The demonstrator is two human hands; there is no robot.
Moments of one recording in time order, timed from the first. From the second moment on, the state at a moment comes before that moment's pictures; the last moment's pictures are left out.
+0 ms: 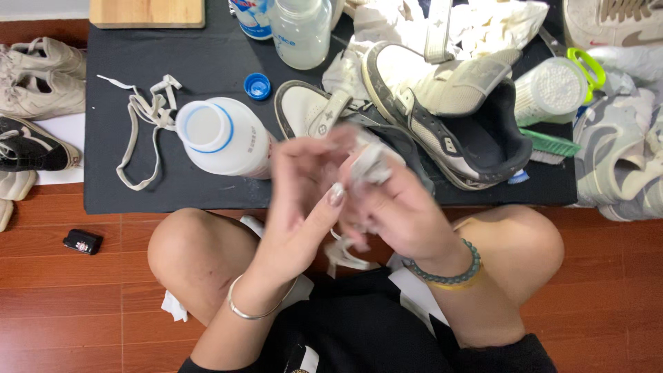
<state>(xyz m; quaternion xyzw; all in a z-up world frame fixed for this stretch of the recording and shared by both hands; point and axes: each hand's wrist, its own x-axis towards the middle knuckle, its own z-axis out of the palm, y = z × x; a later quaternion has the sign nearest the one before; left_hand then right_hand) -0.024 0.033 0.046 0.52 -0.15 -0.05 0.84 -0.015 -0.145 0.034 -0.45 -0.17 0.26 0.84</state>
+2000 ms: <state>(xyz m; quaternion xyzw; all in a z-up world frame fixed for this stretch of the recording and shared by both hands) -0.043 0.019 0.019 0.80 -0.15 0.15 0.56 -0.004 -0.105 0.035 -0.41 -0.14 -0.04 0.90</state>
